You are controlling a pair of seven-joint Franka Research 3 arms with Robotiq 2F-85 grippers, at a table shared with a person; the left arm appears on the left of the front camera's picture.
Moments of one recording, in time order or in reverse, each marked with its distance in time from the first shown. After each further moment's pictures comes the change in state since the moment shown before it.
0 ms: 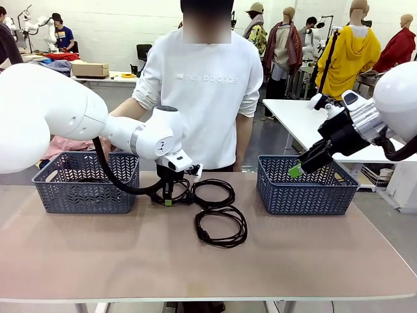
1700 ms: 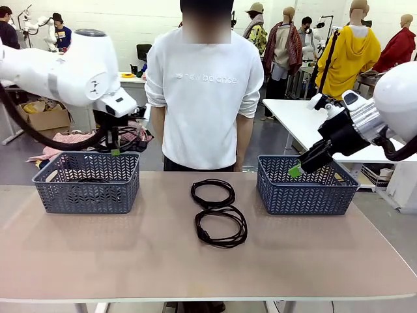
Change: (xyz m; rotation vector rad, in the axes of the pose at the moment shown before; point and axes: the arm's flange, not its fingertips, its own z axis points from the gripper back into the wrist) left arm -0.163 -0.053 0.200 0.245 0.007 0.193; right arm 0.000 0.000 0.000 0.000 0.000 -0.001
